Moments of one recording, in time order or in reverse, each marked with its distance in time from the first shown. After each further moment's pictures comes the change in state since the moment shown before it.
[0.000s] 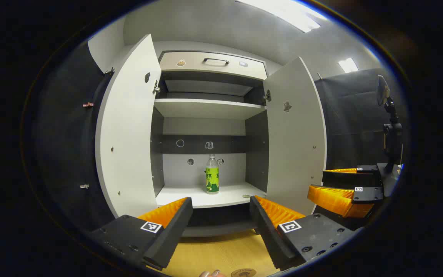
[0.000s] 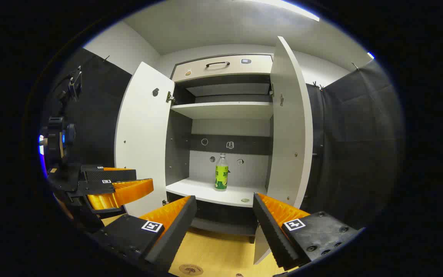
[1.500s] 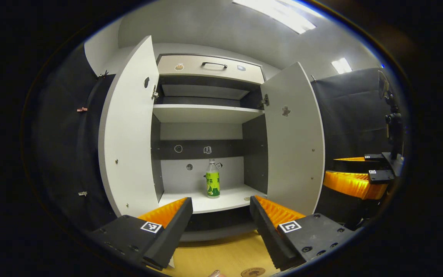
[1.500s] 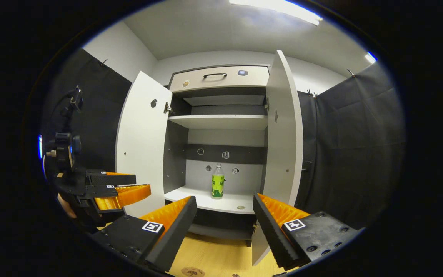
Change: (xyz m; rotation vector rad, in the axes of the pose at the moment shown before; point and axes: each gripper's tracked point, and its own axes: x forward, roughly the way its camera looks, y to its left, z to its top) left arm -0.002 0.025 0.009 0.021 -0.002 -0.067; right arm -0.016 0.003 0.031 -0.024 -0.033 -0.073
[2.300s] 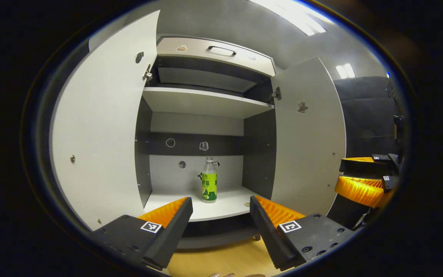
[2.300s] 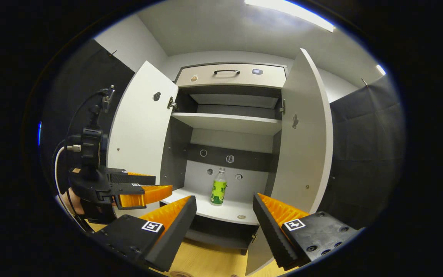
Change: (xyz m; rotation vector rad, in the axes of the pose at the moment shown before) left arm 0.113 0.015 -0.002 -0.068 0.013 -0.062; right arm 0.069 0.014 0.007 -0.065 -0.034 0.059
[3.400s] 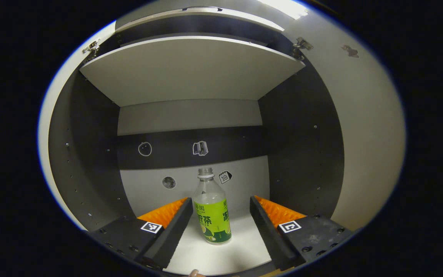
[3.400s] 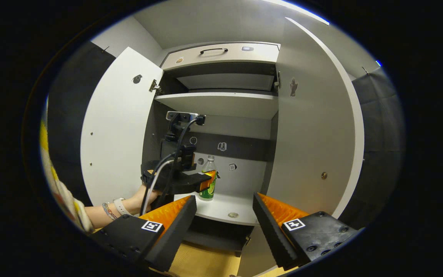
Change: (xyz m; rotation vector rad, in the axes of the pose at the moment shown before) left arm 0.259 0.029 -0.030 0.157 -0.034 0.108; right arm 0.061 -0.044 -0.052 0.019 0.062 0.009
